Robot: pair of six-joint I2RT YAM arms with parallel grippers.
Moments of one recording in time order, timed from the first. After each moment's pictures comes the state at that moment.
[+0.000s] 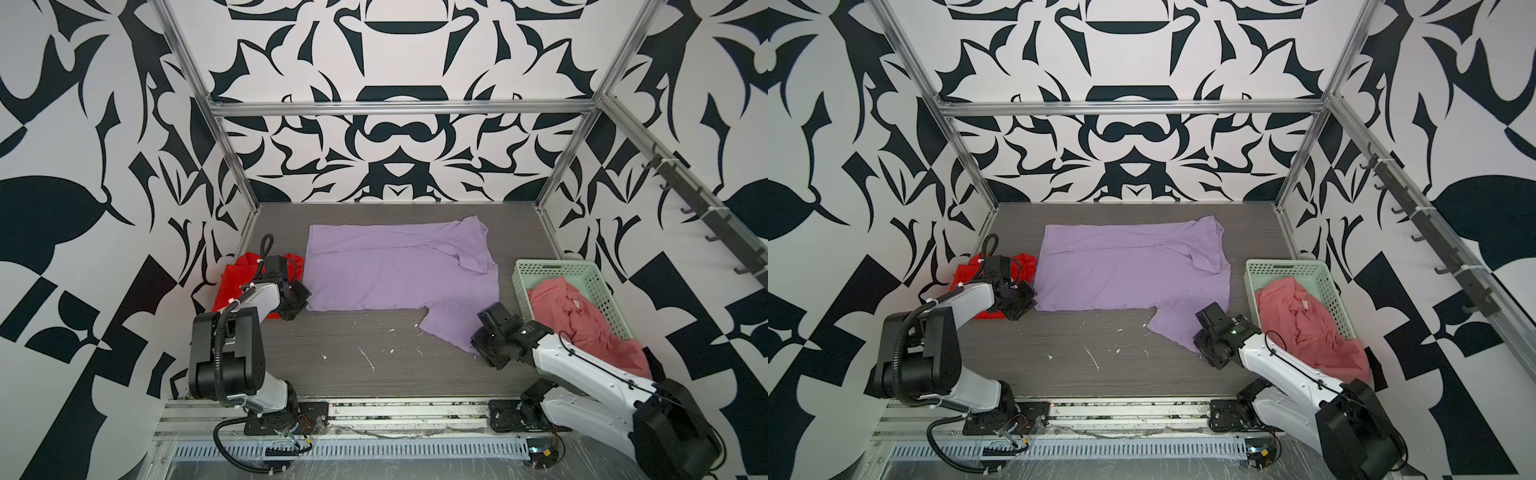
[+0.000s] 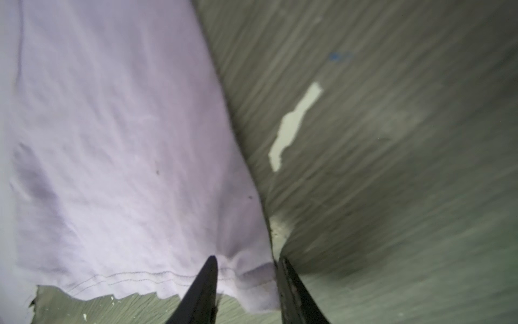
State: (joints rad) left arm 0.09 1.52 0.76 -0.45 0.21 -0.70; right arm 0.55 1.06 0.43 -0.62 -0.01 1.45
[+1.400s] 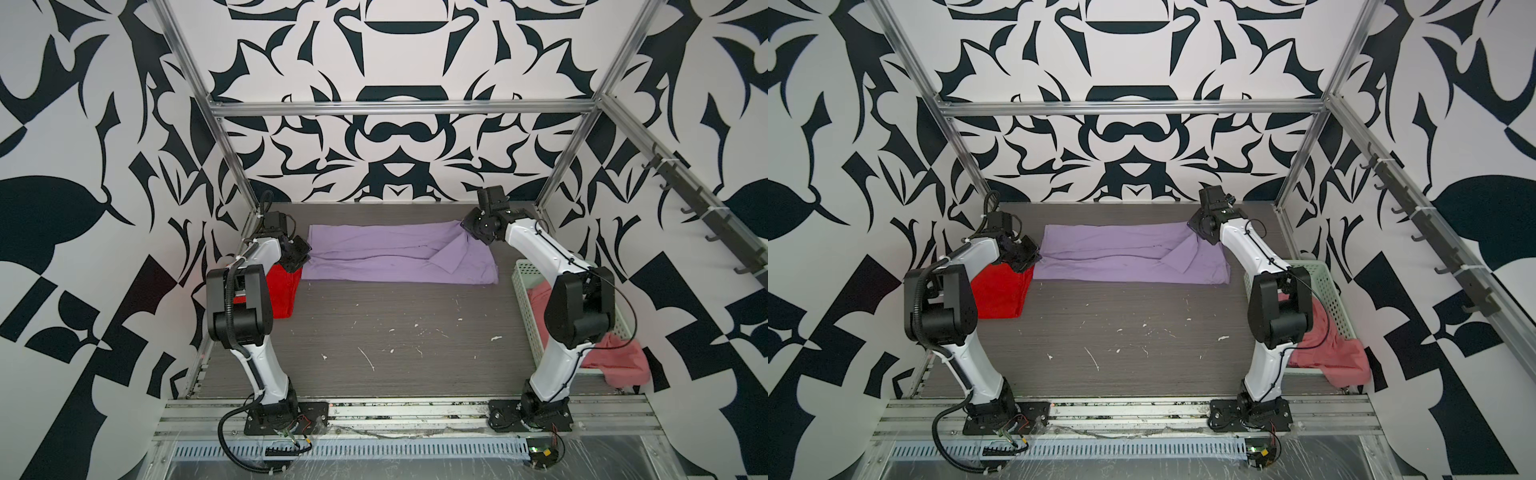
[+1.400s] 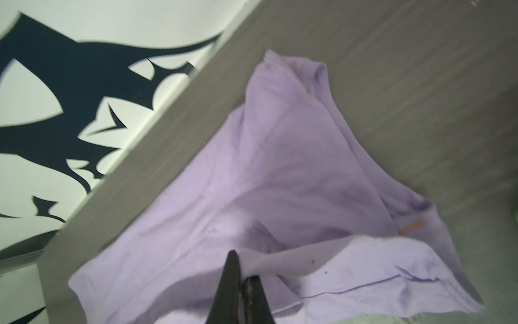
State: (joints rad) left arm 0.09 1.89 1.34 -0.53 0.30 -0.67; right arm 0.20 1.88 1.64 -0.62 0.03 0.88
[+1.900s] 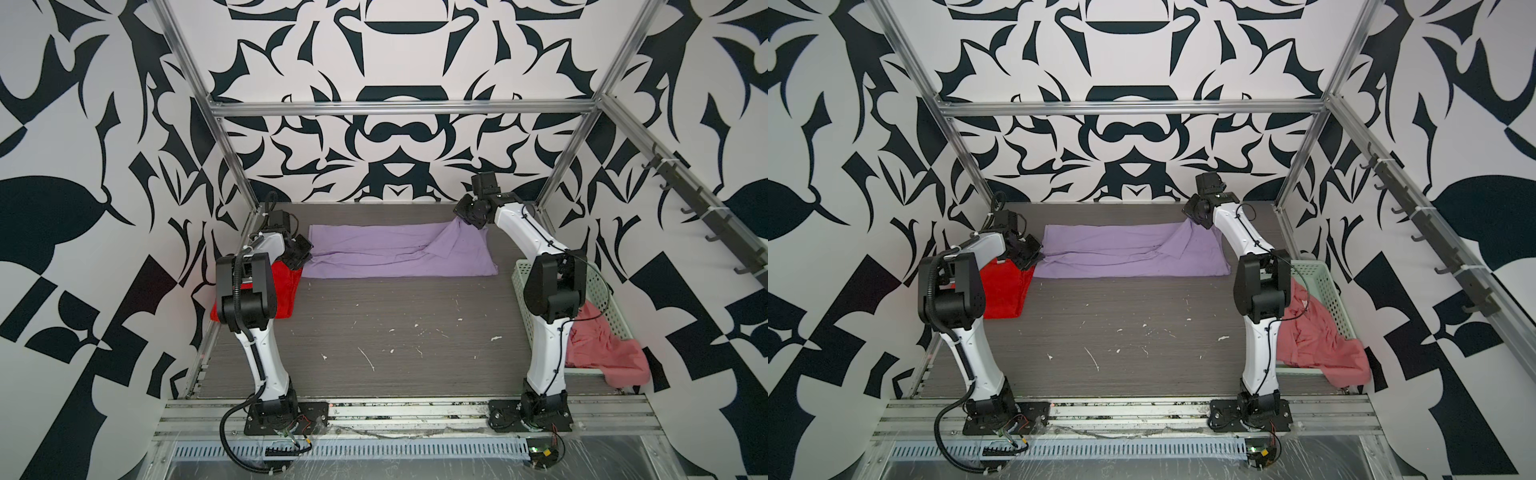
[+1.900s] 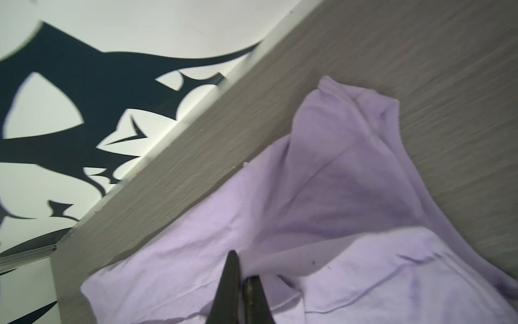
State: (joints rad) left arm 0.09 2.02 1.43 -0.53 0.30 -0.71; right arm 0.17 2.11 1.92 -0.69 -0.03 0.82
